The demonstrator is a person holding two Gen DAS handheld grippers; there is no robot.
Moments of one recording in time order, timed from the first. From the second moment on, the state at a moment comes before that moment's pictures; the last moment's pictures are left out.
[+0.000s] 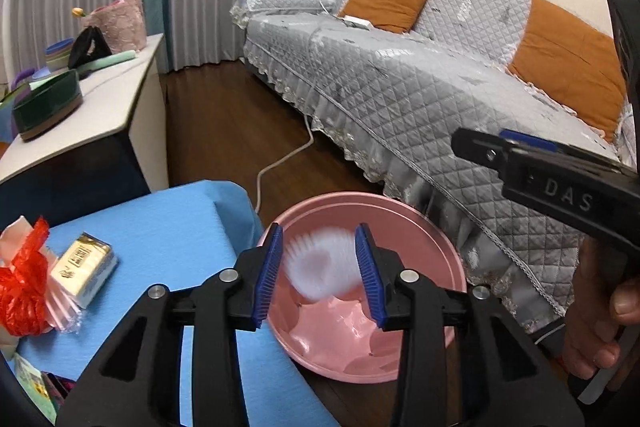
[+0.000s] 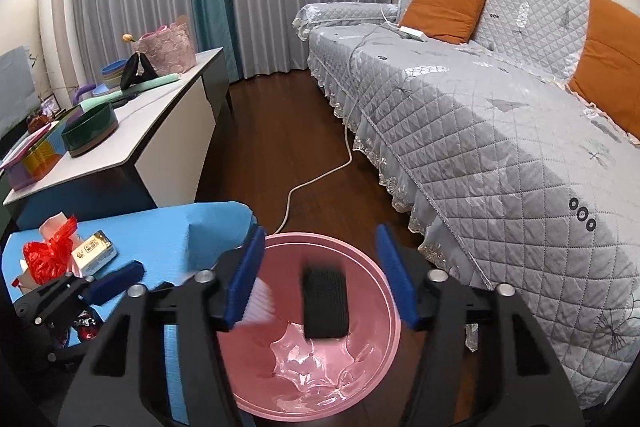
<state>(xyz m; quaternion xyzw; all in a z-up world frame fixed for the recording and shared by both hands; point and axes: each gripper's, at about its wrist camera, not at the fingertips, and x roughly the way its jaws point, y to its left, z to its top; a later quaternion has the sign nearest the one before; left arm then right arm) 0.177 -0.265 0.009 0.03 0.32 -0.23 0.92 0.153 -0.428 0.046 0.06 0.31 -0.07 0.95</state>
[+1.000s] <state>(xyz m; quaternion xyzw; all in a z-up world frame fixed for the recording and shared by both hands) 0.105 -0.116 0.079 0.00 0.27 -0.15 0.95 0.111 -0.350 0.084 0.05 0.24 -0.02 0.97</state>
